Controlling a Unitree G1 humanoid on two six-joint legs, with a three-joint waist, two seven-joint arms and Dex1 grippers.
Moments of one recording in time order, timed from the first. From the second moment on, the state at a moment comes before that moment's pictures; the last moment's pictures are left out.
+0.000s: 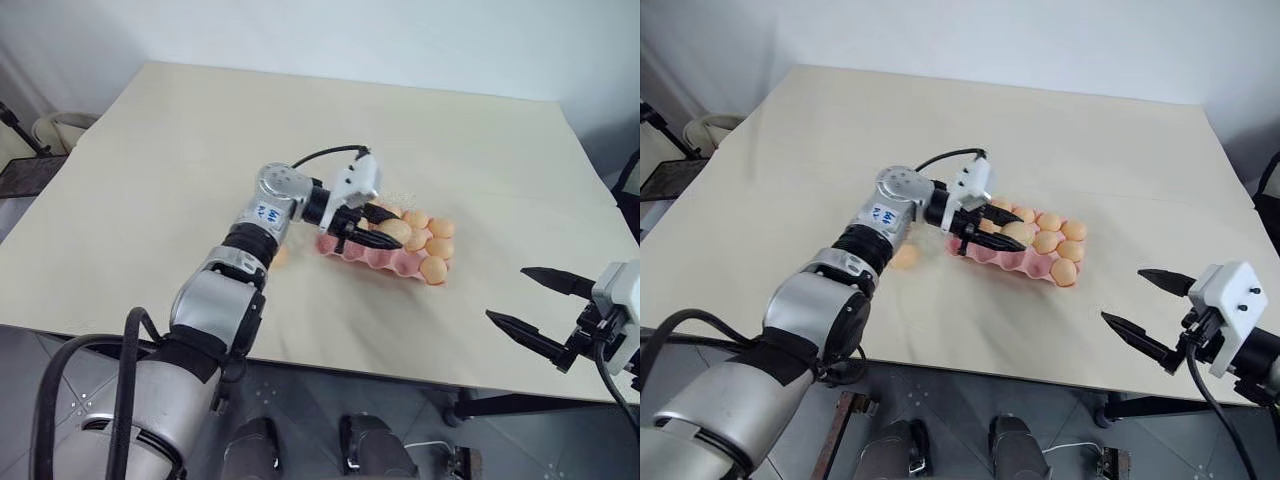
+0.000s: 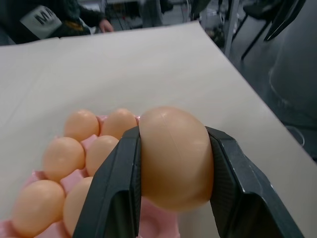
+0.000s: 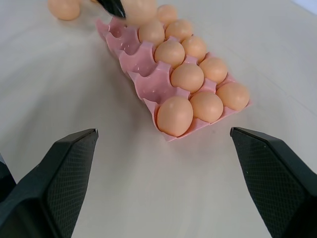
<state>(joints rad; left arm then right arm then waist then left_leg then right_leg) -1.34 0.07 -0.10 1.23 0.03 -0.24 -1.34 0.31 -0.82 -0.68 -0.61 0.63 0.53 0.90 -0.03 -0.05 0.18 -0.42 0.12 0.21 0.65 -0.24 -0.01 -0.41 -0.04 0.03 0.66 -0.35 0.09</state>
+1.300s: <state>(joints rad) -1.34 0.02 -0.15 1.24 0.13 -0.24 -1.14 0.31 -0.80 -0.65 -0.65 0.65 0.53 0.84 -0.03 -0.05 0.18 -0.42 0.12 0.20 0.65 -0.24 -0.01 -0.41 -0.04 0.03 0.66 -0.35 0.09</state>
